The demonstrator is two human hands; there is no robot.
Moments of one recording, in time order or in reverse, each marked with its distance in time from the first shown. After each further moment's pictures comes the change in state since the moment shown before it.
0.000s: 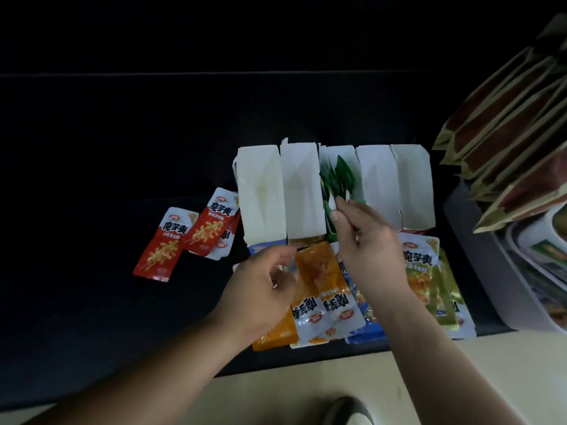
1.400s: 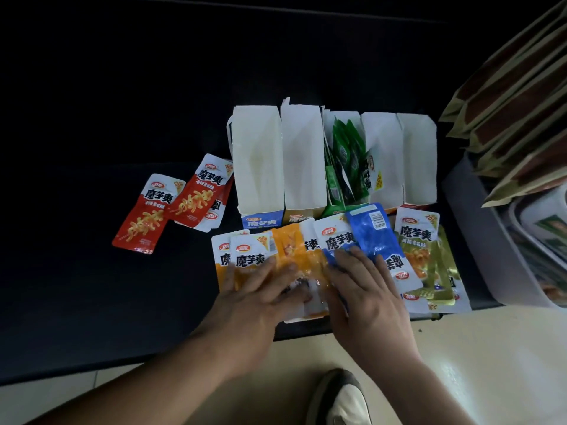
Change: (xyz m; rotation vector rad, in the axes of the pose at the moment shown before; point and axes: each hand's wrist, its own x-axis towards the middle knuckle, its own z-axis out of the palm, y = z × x) left_hand -0.036 -0.049 0.016 0.983 -0.529 0.227; right_hand -0.113 0.049 0.007 -0.453 -0.152 -0.304
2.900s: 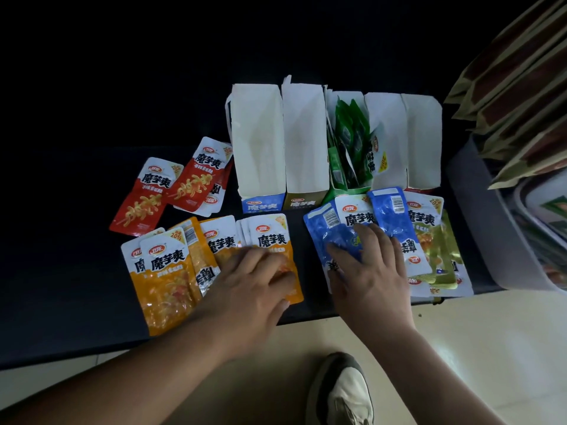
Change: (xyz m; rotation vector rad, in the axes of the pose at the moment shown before) left_hand -0.003 -0.011 0.017 -0.004 0.405 0.132; right_hand 0.011 -0.002 0.004 -0.192 -0.096 0.127
